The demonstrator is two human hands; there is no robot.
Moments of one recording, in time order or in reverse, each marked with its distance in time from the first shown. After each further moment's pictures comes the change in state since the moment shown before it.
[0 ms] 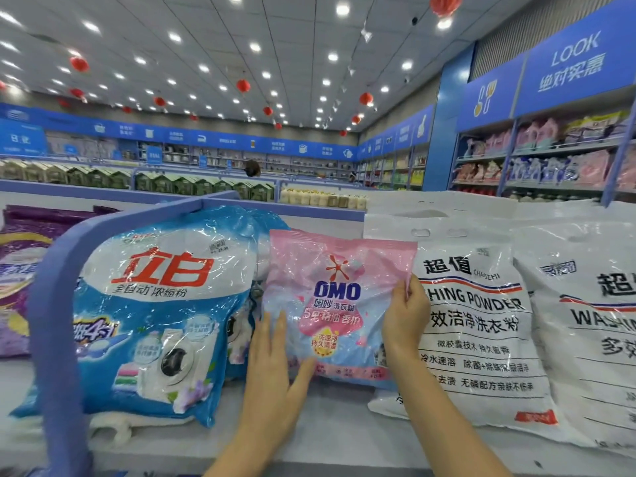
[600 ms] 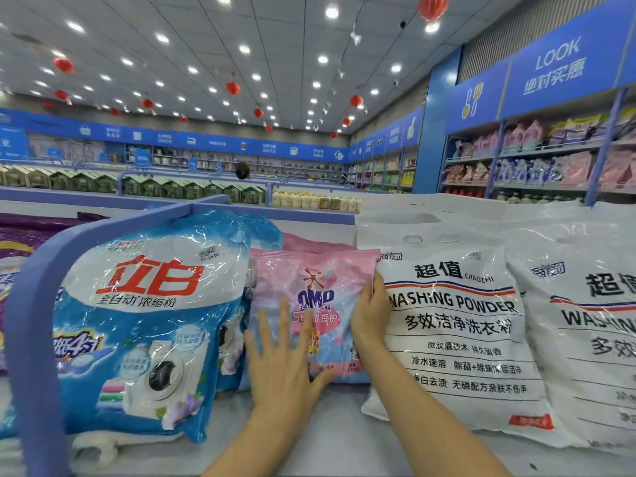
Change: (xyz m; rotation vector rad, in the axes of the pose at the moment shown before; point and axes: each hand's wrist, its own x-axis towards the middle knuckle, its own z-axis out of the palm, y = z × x) left_hand 0.027 0.020 0.015 0.721 -0.112 0.115; right_hand 0.004 0.022 0.038 -0.131 -0.130 -0.023
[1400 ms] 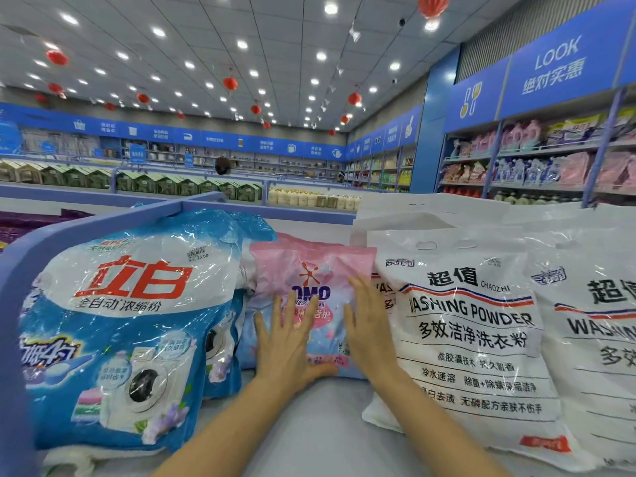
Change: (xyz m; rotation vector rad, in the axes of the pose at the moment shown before) left_hand 0.055 -0.014 0.054 -0.056 -0.144 0.043; right_hand -0.009 0.015 -0.024 -0.404 -0.304 -0.442
